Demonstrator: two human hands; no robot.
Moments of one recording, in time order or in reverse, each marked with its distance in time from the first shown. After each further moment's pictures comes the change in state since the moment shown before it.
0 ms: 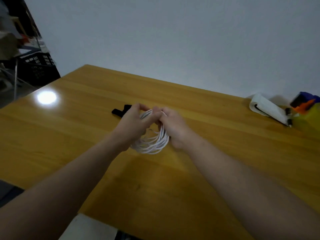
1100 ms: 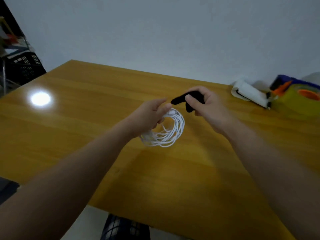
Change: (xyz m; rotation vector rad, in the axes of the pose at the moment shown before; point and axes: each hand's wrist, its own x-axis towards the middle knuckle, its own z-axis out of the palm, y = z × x) left_hand -0.005 0.029 0.074 0.045 -0.284 0.067; right_hand -0.064 -0.007 -0.136 -0.205 0.056 -0.363
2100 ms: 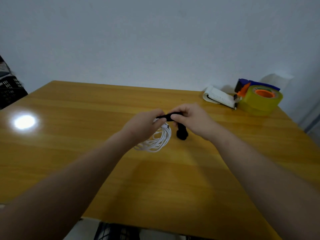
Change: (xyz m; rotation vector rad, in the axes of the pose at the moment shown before) left_hand 0.000 0.041 0.048 0.681 0.004 0.218; right_hand -0.044 -0.013 -0.036 -0.305 0.013 0.122
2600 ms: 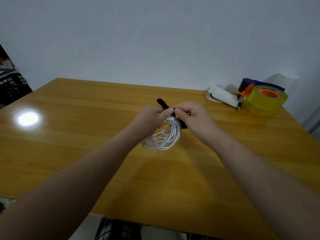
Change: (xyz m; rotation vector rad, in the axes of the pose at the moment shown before) left_hand -0.004 0.013 -0.004 -0.352 0.058 -0.096; right_hand -0.007 -0.006 0.015 0.144 0.161 -0.072
